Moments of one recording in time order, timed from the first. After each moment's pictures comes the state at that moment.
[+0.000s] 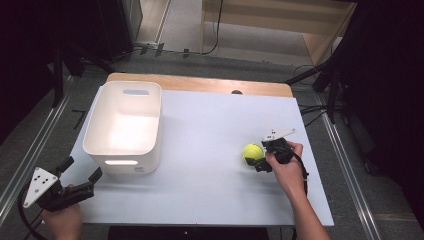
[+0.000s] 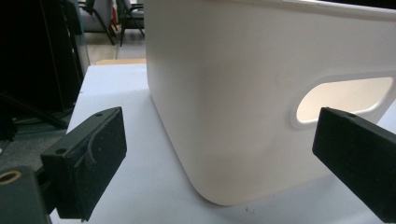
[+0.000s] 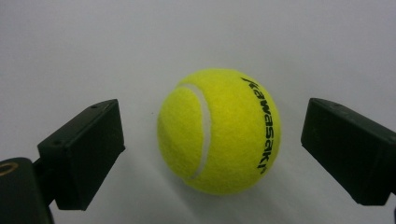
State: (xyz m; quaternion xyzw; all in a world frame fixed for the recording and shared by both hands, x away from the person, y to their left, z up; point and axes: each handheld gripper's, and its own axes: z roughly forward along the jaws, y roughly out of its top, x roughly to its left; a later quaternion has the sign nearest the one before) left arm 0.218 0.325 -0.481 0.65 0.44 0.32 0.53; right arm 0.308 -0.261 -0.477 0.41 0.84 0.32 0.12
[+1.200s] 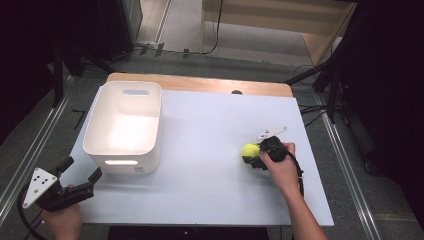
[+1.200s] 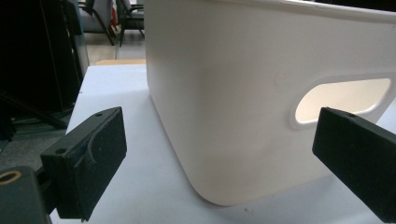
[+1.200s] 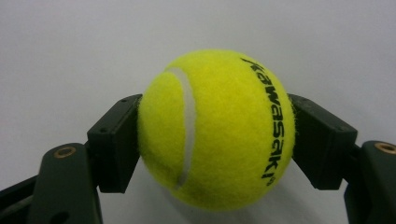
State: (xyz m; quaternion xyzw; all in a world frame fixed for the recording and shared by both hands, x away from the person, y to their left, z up) left arm 0.217 0.325 -0.481 0.65 0.44 0.32 0.53; right arm 0.321 -0.253 -0.491 0.42 0.85 0.29 0.10
